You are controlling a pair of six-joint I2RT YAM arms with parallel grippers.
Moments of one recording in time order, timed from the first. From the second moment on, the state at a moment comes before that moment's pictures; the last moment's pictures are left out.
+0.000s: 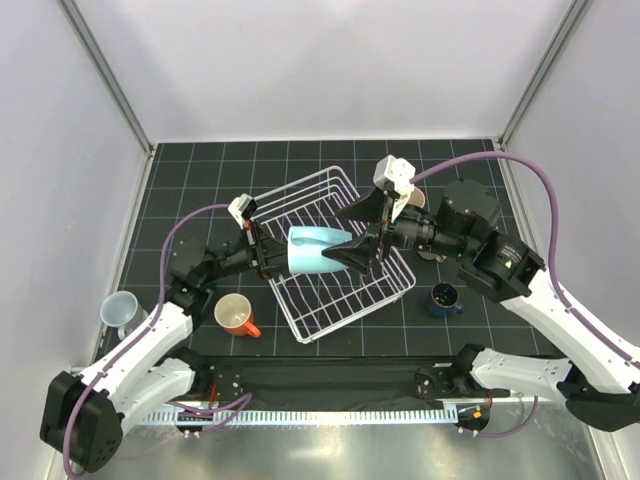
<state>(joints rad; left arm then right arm) -0.47 0.90 0.52 0.65 0.81 -1.63 0.85 1.02 1.33 -0.34 -0.44 0.07</state>
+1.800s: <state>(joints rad) -0.49 0.55 0.50 0.44 0.49 -0.31 0.86 0.88 0.91 -0.18 -0.39 1.43</state>
